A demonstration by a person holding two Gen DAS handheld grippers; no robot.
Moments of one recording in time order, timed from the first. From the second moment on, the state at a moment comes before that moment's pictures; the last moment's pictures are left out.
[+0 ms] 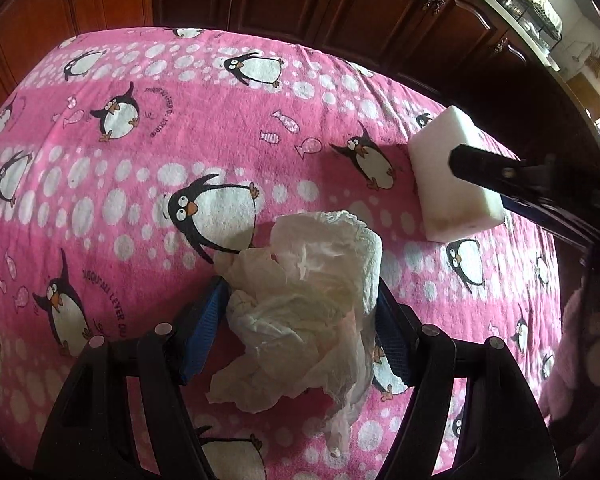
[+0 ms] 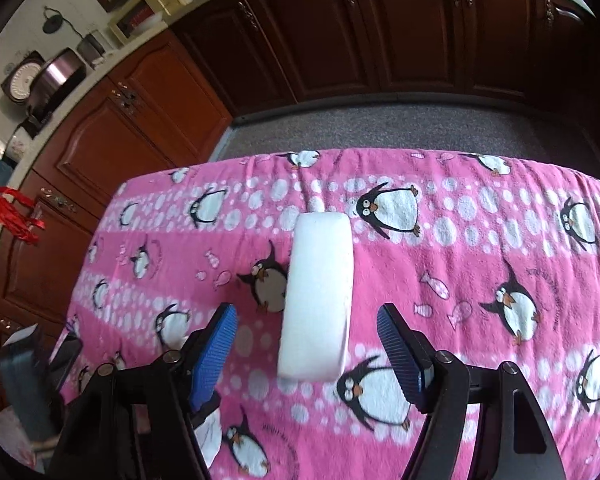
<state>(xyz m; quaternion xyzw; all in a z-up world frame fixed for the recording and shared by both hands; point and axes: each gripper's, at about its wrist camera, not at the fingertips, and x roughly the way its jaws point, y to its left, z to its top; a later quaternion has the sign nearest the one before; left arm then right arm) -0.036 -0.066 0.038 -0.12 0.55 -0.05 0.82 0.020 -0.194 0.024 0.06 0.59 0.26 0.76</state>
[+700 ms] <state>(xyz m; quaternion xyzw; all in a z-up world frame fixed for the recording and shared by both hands) -0.060 -0.079 0.058 -0.12 0.54 -0.09 0.83 -0.065 -0.301 0.050 0.11 0.58 0.29 0.75</state>
